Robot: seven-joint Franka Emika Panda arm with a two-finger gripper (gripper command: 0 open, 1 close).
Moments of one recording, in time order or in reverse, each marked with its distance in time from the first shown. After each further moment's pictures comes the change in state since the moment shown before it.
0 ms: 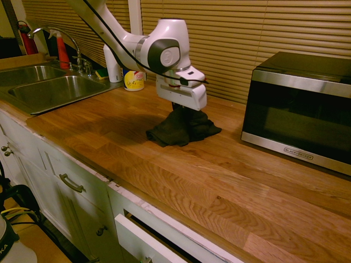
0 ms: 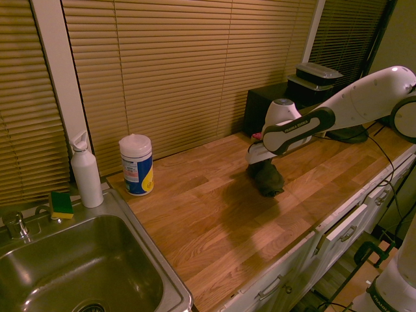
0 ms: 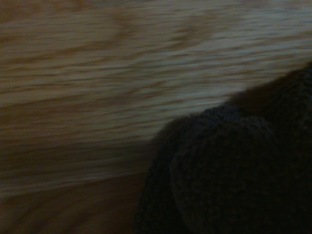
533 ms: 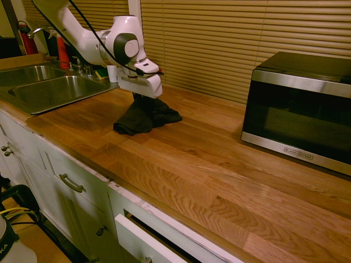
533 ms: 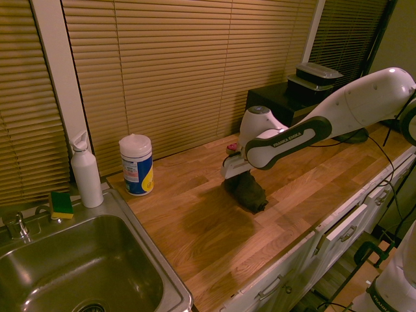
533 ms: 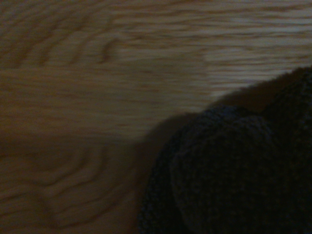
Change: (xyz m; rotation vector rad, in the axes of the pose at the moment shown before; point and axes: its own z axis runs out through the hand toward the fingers) arm -0.128 -0.075 -0.012 0.012 -0.022 -0.090
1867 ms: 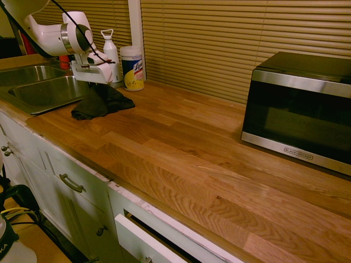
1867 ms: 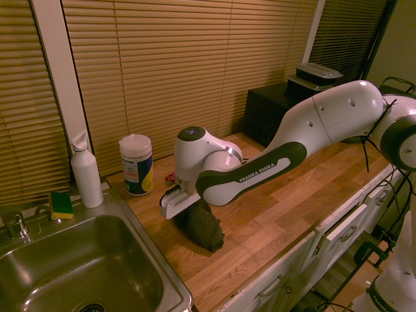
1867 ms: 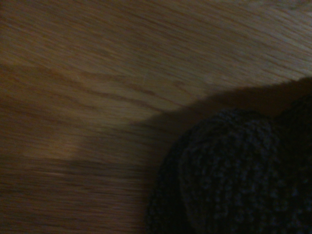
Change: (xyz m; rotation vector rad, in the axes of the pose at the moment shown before) arm -0.182 -0.135 -0.017 -0.030 0.003 -0.149
